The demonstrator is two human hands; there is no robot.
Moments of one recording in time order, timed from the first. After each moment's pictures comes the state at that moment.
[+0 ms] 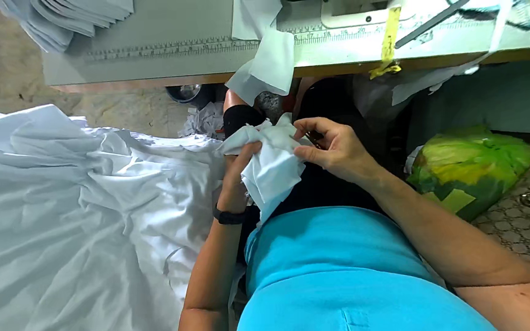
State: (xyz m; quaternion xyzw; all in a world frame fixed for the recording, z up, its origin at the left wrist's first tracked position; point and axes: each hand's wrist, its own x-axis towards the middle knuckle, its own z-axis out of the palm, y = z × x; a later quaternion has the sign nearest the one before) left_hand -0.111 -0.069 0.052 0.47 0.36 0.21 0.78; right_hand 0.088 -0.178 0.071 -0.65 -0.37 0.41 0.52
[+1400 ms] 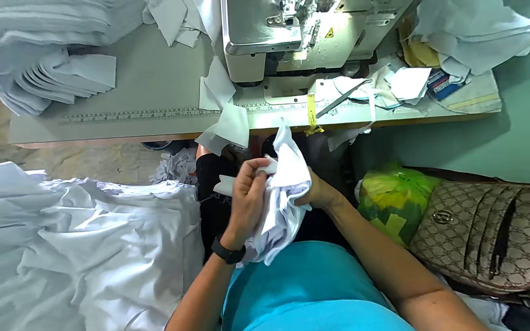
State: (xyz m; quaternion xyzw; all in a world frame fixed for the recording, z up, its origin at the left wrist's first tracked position) left_hand -0.019 -0.086 0.078 0.59 0.25 0.23 0.73; right_hand 0.131 -0.208 0.023 -0.42 -0.33 0.53 0.65
